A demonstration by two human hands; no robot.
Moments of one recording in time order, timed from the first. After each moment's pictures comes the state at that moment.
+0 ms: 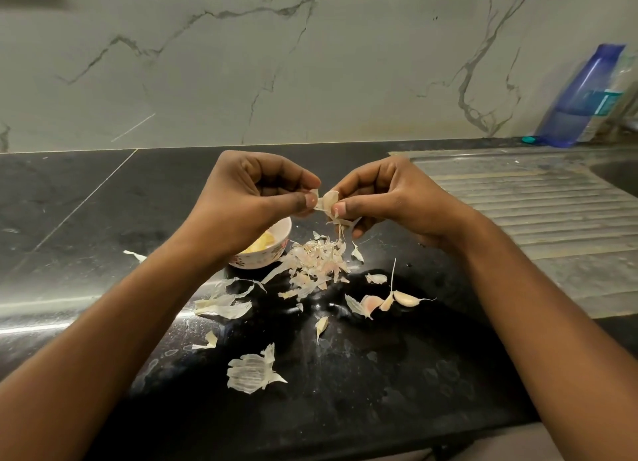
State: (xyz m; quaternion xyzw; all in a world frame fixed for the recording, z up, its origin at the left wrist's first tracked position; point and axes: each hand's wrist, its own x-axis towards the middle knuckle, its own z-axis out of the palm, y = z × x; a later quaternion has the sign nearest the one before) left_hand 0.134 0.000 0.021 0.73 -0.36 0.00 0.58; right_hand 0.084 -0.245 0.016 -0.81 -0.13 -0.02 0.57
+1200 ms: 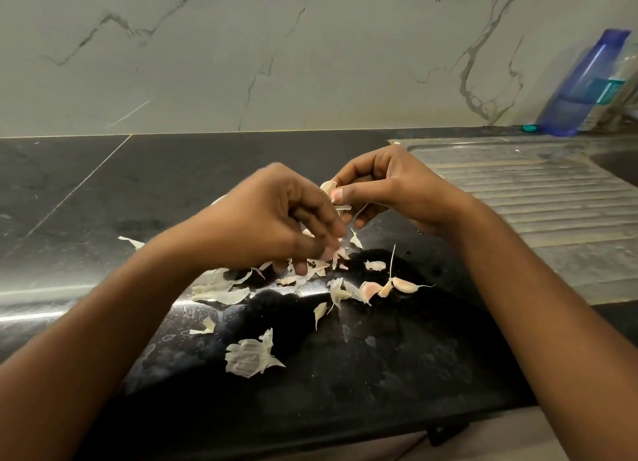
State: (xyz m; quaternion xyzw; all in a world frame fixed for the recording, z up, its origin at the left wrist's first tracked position) left_hand 0.117 -0.003 0.027 0.78 -0.43 -0.17 0.41; right_hand 0.087 -0.244 0.013 -0.83 -0.09 -0.01 0.55
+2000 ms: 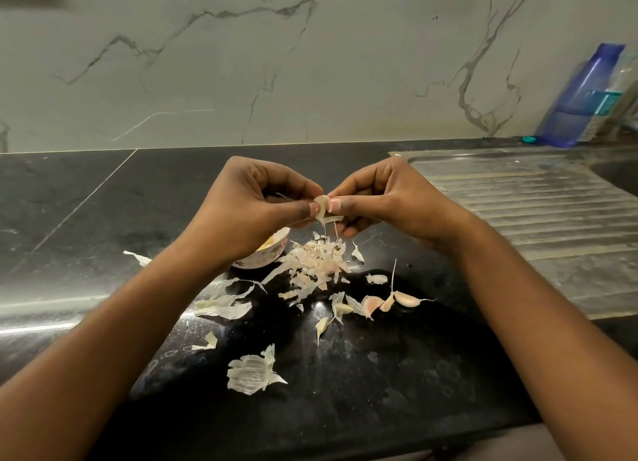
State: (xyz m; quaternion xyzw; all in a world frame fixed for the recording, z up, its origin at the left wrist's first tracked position) left_hand 0.139 -0.002 0.015 0.76 -0.36 -0.01 0.54; right_hand 0.086 -0.240 0.013 -0.81 -0.14 -0.02 0.57
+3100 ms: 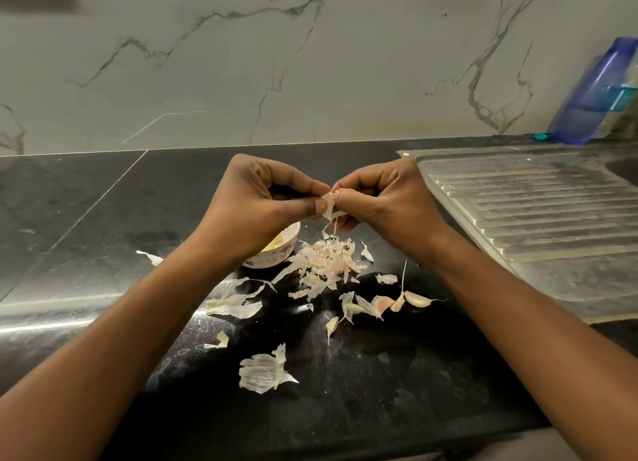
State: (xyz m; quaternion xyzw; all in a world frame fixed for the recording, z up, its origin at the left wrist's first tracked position) left_hand 0.142 -0.001 0.013 0.74 -0.37 0.01 0.56; right_hand 0.089 -0.214 -0.004 -0.80 -0.14 -0.21 0.55
